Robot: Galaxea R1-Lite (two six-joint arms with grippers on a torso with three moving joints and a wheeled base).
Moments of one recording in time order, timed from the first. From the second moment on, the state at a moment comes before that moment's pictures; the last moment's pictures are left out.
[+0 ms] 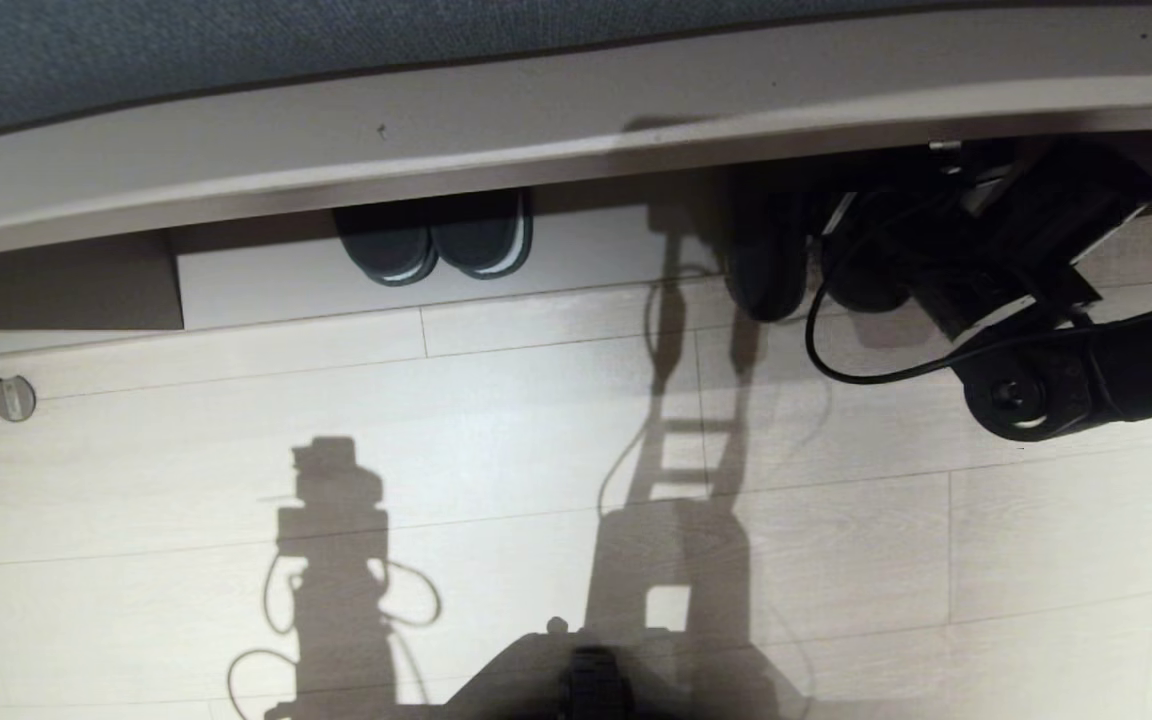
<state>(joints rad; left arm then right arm) 0.00 0.00 0.00 -0.01 0.01 -0.01 0.22 1.96 -1.30 -1.21 0.10 -0.12</state>
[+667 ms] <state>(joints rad) 0.00 0.00 0.00 -0.01 0.01 -0.01 0.23 2.08 -1.42 -1.19 0.10 -0.12</state>
